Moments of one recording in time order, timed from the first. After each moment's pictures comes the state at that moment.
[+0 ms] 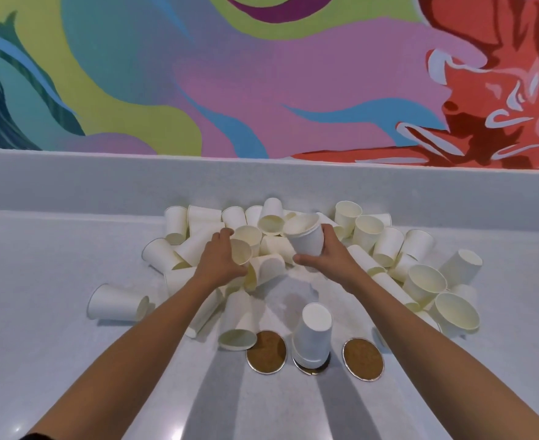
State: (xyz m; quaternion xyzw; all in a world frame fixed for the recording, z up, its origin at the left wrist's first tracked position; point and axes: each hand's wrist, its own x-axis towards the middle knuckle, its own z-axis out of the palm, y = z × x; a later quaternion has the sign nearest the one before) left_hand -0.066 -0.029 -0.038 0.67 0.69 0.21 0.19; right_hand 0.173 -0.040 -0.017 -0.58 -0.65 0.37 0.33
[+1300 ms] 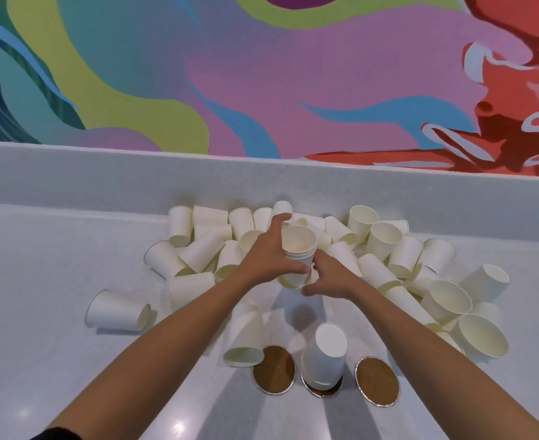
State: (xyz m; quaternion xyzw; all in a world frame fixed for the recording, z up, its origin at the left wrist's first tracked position) left_hand -0.006 -0.009 -0.012 0.70 0.53 0.32 0.34; right_hand 0.160 -0.002 -0.048 -0.55 -0.74 0.36 0.14
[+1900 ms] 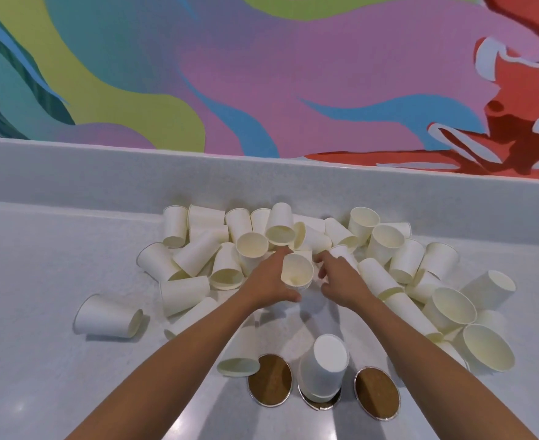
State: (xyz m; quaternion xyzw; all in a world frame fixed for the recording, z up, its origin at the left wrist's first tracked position) left_hand -0.001 -0.006 -0.060 0.72 0.56 0.23 0.35; right_hand 0.181 0.014 -0.075 -0.64 -0.74 0.20 0.11
